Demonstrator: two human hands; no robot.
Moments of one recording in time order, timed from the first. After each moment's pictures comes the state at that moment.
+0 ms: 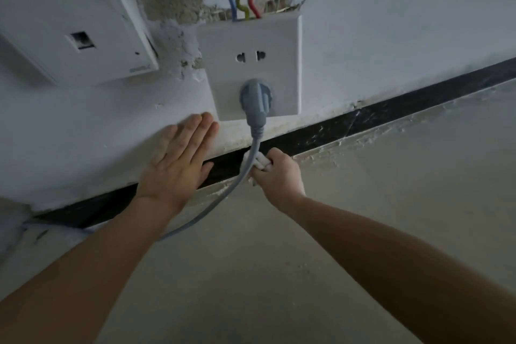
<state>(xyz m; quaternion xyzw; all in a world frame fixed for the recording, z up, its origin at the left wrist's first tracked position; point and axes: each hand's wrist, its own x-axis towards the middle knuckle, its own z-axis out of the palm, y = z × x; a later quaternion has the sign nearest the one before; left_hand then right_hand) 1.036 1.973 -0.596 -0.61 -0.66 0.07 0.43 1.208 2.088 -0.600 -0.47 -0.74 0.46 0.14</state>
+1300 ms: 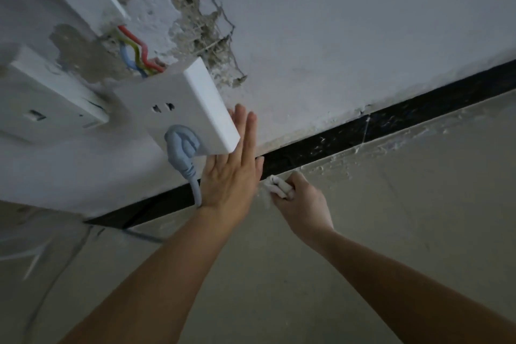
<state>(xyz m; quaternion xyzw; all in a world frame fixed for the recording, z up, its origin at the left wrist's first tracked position) 1.145 2.057 -0.568 -0.52 -0.79 0.08 0.30 1.264 2.122 -0.634 -0.41 -0.74 0.52 0.14</state>
